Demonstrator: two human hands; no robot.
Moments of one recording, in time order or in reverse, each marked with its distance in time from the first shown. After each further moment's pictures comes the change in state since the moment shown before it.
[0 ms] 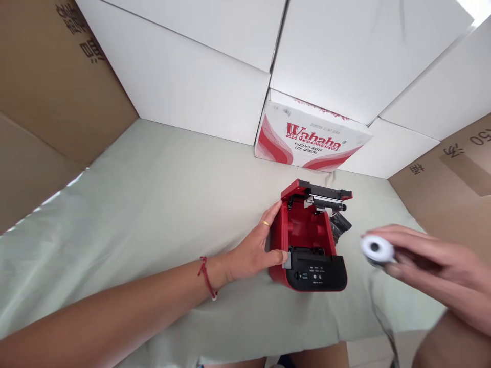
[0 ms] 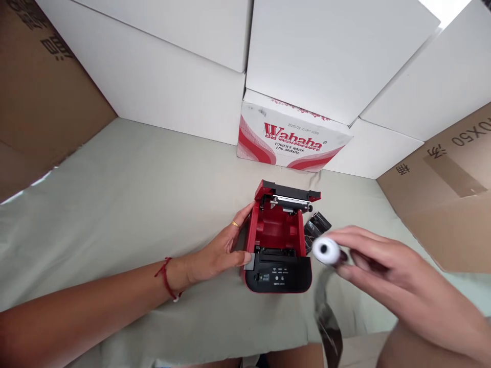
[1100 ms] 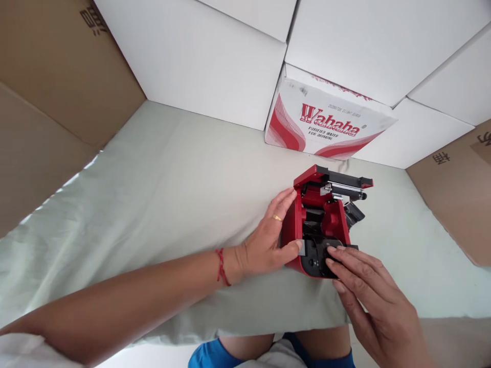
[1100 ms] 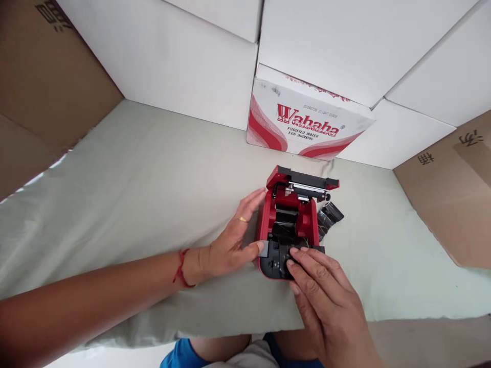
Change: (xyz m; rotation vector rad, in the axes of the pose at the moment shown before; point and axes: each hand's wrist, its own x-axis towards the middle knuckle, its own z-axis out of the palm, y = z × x) left_hand -0.014 -0.012 0.003 0.501 0.110 0.283; right_hand -0.009 -0.043 0.128 -0.296 0.388 -0.573
